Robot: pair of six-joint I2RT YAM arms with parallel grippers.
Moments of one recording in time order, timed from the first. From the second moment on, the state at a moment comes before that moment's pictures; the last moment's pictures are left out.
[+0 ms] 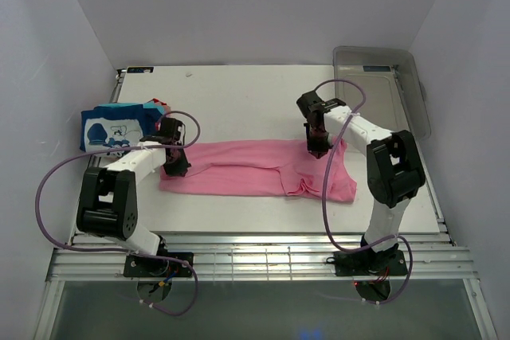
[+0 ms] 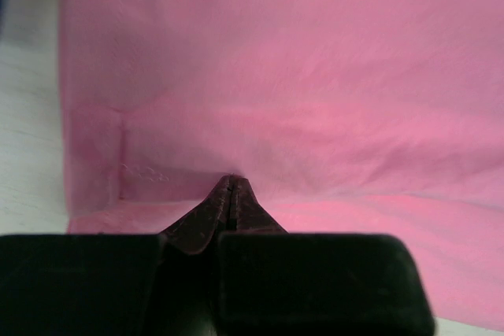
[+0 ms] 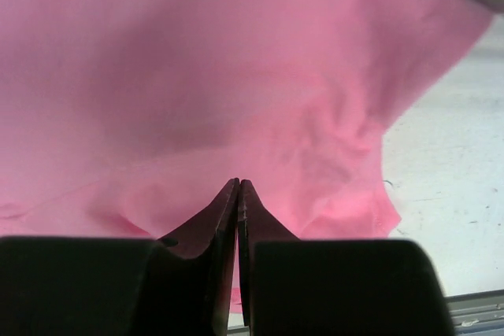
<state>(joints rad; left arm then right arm) -0.15 1.53 0.88 -0.52 -0.12 -0.46 0.45 1.85 1.39 -0.90 0.22 0.39</state>
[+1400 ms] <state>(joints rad) -0.83 1.37 0.71 -0.72 -0.11 -0.99 0.42 2.45 2.20 -1.00 0.16 0.38</state>
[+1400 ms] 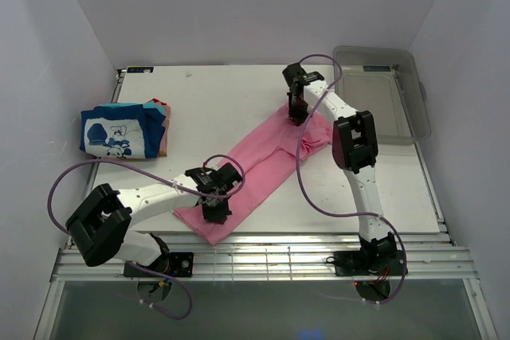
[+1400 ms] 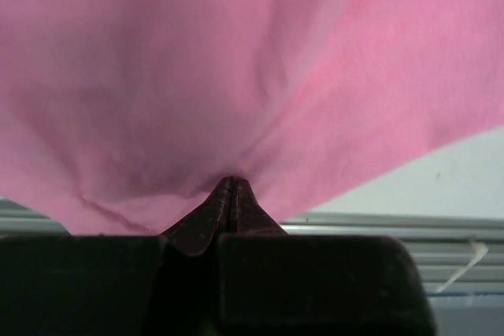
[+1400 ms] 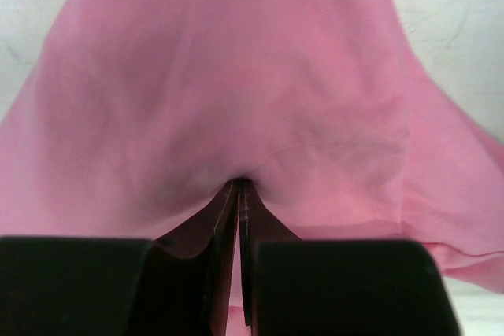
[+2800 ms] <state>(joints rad) -0.91 1.60 0.92 -0.76 -0.06 -0.90 0.44 2.48 2.24 -1.08 0.23 0.42</state>
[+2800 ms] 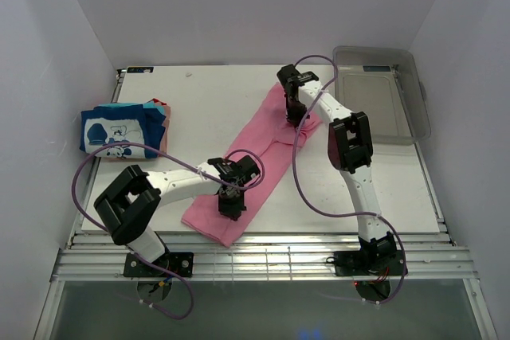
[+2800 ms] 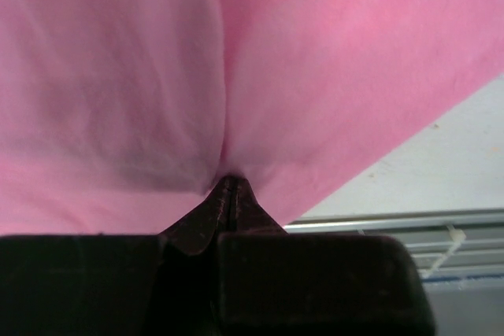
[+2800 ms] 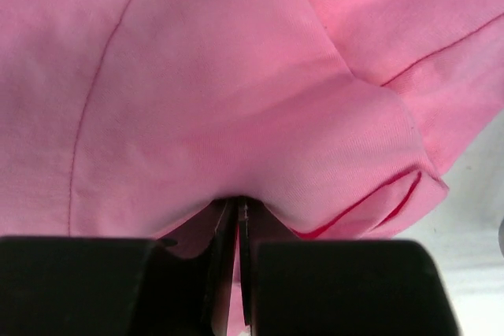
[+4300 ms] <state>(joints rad) -0.95 1.46 0.97 -0.78 -0.14 -0.86 0.54 2.25 1.89 -0.66 -0.14 0.44</state>
